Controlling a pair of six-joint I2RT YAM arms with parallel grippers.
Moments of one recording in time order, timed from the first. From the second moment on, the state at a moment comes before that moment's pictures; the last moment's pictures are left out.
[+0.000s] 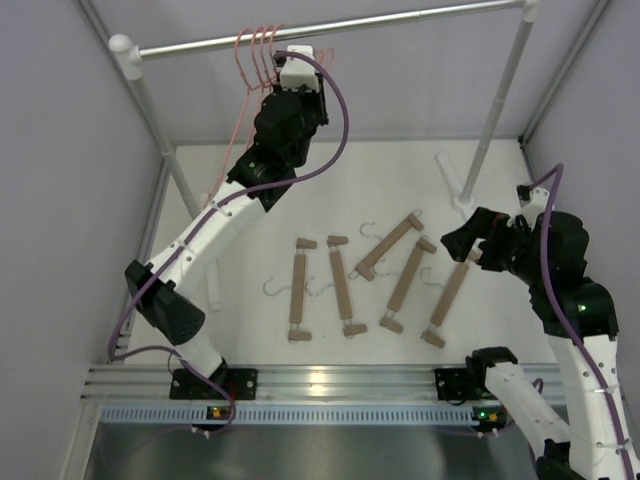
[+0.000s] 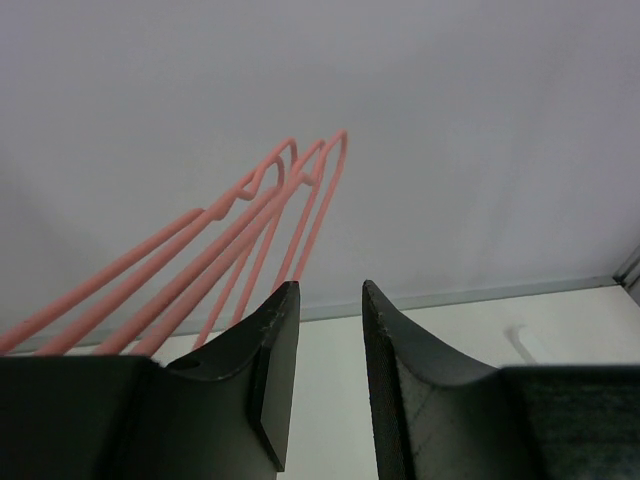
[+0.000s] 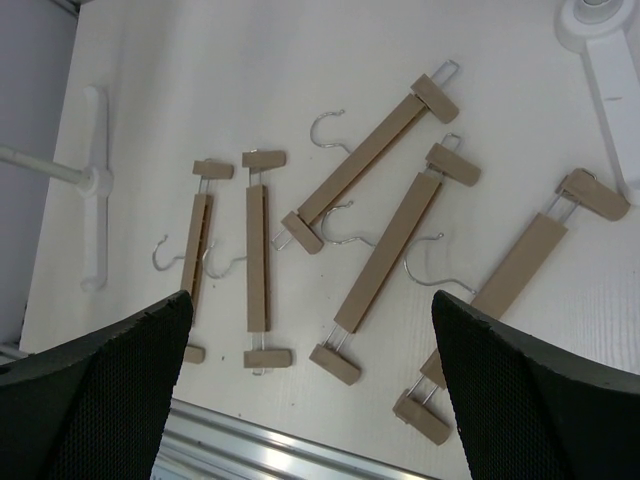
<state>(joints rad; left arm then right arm) -0.66 1.68 1.84 0.00 -0.49 0.00 0.12 0.70 1.12 -0.90 -0.22 0.40</state>
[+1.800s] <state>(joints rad) -0.35 1.33 1.53 0.00 -0.46 -0.04 0.12 0.76 1.13 -0.86 -0.31 0.40</state>
